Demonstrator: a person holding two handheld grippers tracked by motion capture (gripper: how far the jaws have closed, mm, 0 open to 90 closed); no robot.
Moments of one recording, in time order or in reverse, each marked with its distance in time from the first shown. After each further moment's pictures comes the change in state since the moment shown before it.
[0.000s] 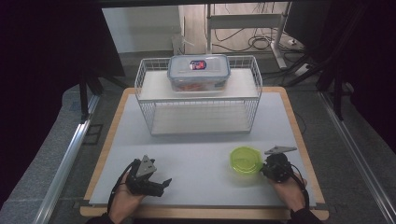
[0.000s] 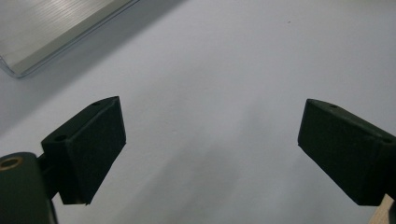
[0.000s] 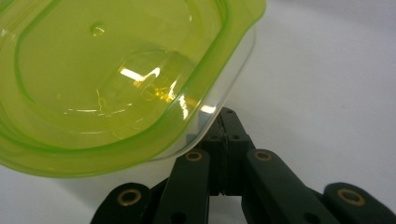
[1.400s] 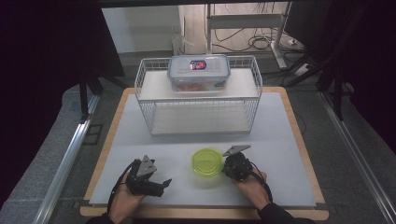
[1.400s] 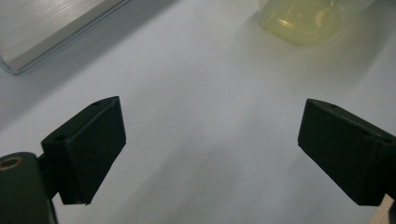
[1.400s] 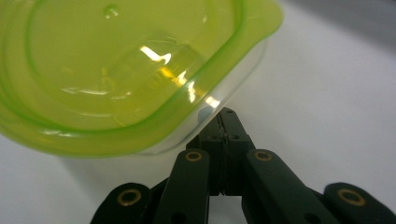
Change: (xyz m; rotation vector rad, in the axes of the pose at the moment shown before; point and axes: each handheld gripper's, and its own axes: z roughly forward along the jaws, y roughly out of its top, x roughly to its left) left arm 0.000 -0.001 0.001 0.015 -0.003 -0.004; right arm 0.091 0.043 0.053 0.019 0.134 -0.180
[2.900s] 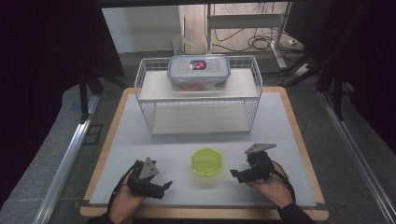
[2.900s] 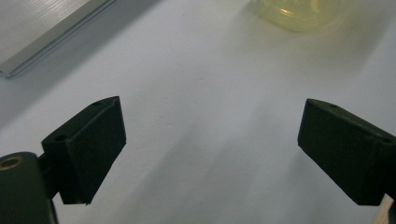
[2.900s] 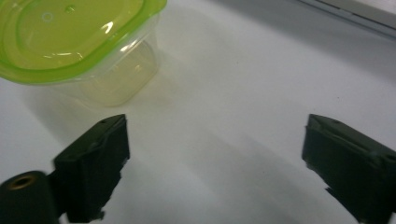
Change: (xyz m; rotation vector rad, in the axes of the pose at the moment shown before) left arm -0.005 -0.003 0.005 0.013 0.002 0.049; right arm -0.037 -0.021 -0.045 -0.062 -0.022 0.038
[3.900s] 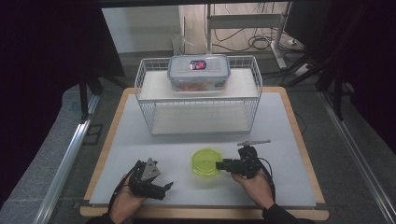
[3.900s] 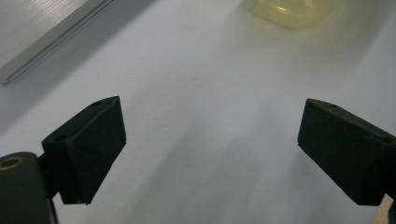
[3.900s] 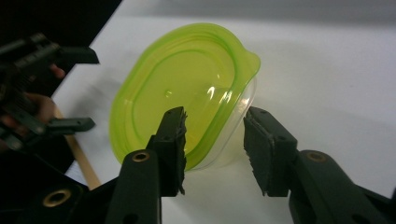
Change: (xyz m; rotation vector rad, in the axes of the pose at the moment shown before) left arm -0.004 0.001 0.001 0.005 0.003 0.031; right arm 0.021 0.021 0.018 -0.064 0.281 0.361
